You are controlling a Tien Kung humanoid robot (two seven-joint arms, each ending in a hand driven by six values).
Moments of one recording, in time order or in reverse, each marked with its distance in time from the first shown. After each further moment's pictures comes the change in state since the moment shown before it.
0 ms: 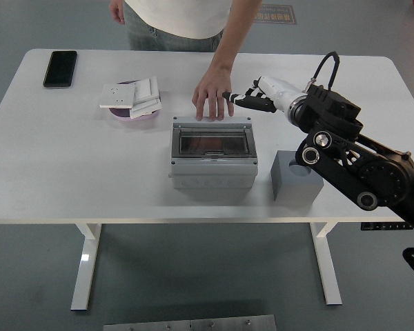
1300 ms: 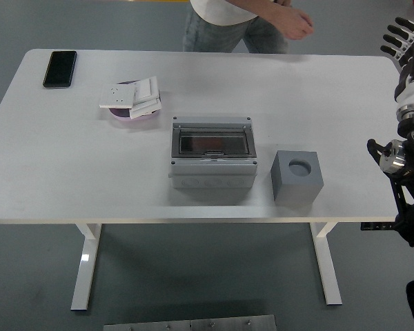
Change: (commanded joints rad) left arm 0.002 -0.021 0.022 -0.001 -0.029 -0.011 -0.001; right arm -0.316 0.066 0.620 -0.152 0.732 -0.498 0.864
